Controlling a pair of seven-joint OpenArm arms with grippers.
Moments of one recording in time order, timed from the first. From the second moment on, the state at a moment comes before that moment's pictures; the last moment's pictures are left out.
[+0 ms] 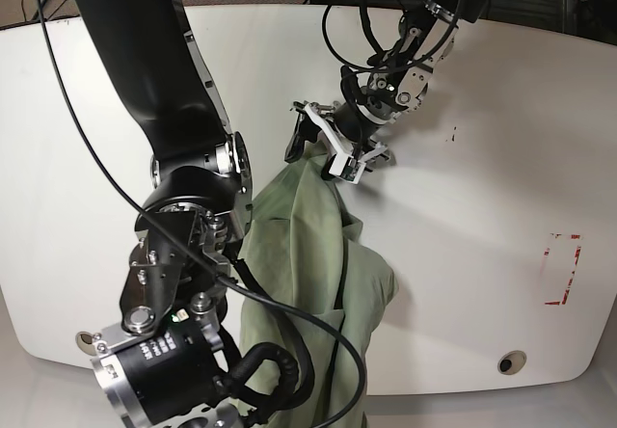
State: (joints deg) left arm 0.6 -6.1 27.7 76.5 -19.9 -9.4 11.7; right arm 61.8 -9.1 -7.2 107.0 -8.3 30.0 -57.8
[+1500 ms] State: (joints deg) left arm 18.1 -16.0 5.5 107.4 -19.9 -9.4 19.3; right arm 59.3 -8.8 -0.3 107.0 -11.3 29.7 -57.6
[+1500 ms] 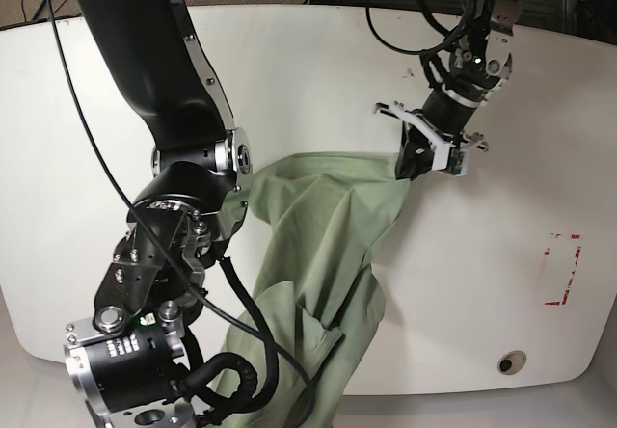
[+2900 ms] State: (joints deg) left arm -14.0 -32.3 -38.9 114.8 -40.4 -18.0 44.7; right arm 70.9 -2.5 10.1 86.1 -10.7 29.7 -57.6
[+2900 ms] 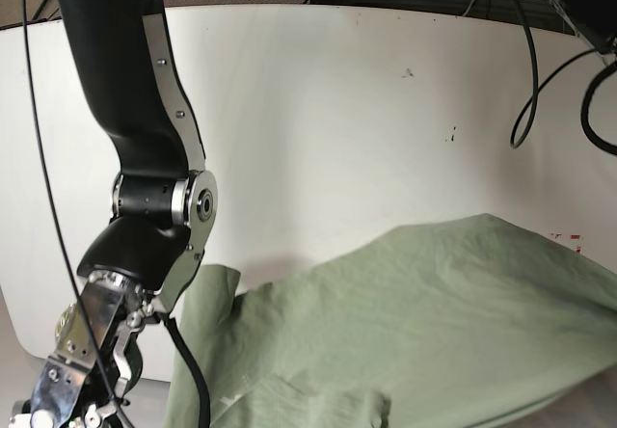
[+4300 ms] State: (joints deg) left arm 12.3 -26.5 -37.6 113.9 -43.8 -25.0 46.3; right arm 18.7 3.5 17.9 105.2 -7.3 34.0 -62.9
